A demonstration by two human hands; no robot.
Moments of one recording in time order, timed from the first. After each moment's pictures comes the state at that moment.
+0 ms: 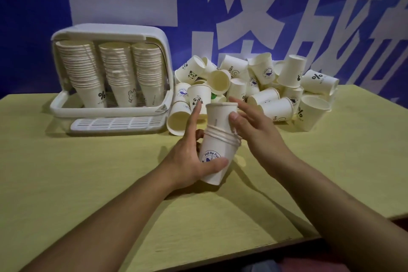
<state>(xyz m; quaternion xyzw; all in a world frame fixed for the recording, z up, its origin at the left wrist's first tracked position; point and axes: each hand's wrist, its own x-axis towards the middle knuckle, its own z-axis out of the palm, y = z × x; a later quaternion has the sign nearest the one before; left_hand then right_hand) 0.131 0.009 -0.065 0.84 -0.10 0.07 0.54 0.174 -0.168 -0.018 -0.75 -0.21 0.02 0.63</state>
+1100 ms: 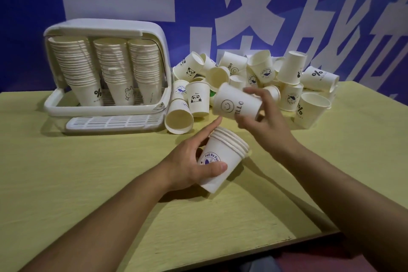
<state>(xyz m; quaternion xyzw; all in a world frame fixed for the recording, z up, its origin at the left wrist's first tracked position) 0.132 0.014 -0.067 0.83 -0.14 0.00 0.54 0.204 -0.182 -0.021 -0.76 -0.23 -0.07 0.60</state>
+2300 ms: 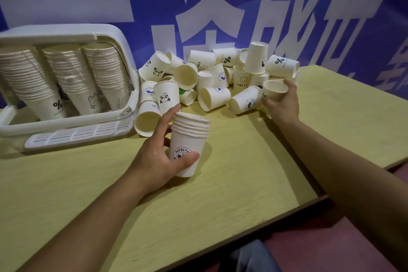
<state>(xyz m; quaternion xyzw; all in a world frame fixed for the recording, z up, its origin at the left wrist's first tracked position) 0.129 0.006 -0.061 0.86 -0.08 0.10 0.49 0.310 -0.295 -0.067 -0.82 0.10 -0.22 0.51</state>
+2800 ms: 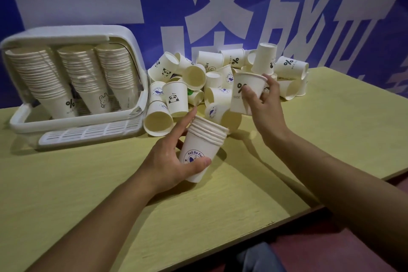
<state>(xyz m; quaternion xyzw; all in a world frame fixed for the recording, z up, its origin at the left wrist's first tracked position) 0.124 0.007 -0.057 0.87 -0.11 0.06 0.48 0.236 -0.213 -0.032 -0.74 -0.06 -0.16 0.65</state>
